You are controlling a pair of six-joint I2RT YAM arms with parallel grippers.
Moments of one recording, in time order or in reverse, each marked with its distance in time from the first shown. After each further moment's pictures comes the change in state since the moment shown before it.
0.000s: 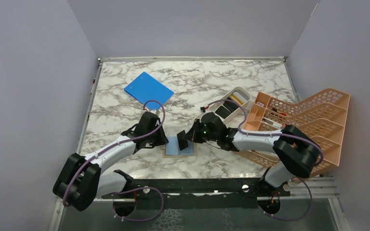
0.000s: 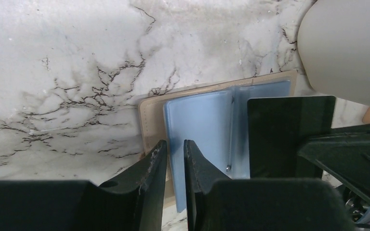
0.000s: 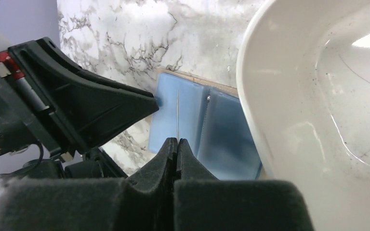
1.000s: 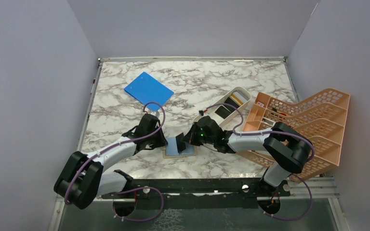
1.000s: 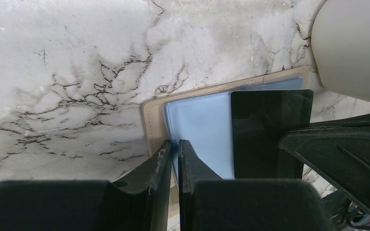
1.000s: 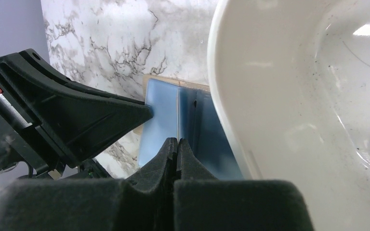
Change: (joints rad) left arm 0.001 0.018 -0.039 0.053 0.020 0.001; right arm 0.029 0.095 -0.010 0.076 0.059 0.072
